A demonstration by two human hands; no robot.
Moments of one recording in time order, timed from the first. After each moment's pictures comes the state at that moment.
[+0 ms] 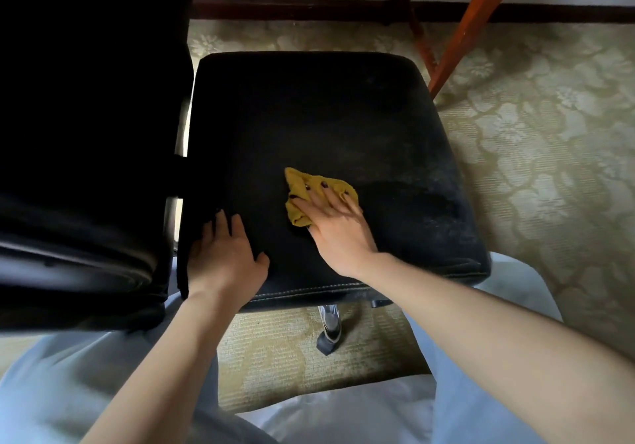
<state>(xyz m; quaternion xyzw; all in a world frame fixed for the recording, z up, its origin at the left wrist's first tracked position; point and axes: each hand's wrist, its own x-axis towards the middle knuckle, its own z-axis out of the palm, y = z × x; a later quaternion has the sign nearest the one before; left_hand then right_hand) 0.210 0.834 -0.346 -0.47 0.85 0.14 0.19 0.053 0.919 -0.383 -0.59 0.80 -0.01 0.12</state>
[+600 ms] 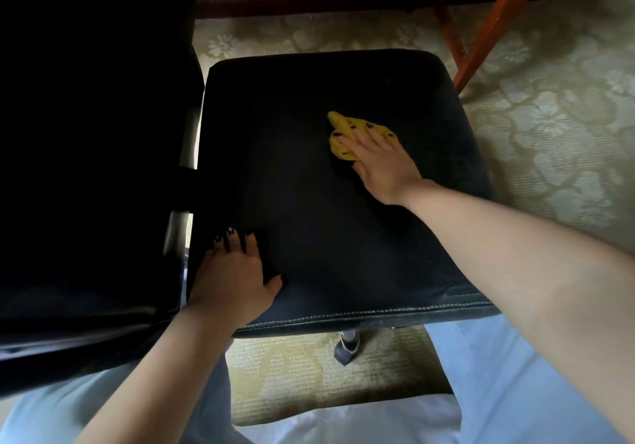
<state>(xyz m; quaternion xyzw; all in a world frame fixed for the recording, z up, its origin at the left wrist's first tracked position) 0.199 0.816 -0.346 -0.38 0.87 0.05 0.30 -0.071 0.858 -0.381 -0.57 0.80 -0.01 0.16</state>
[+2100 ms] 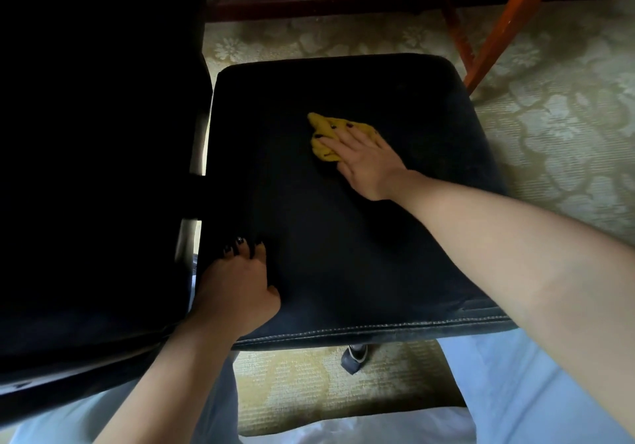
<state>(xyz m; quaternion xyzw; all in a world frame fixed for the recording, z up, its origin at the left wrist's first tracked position) 0.198 0.808 -0.336 -0.38 0.88 0.08 0.29 -0.061 0.816 -0.379 -0.60 0.78 0.03 0.18</state>
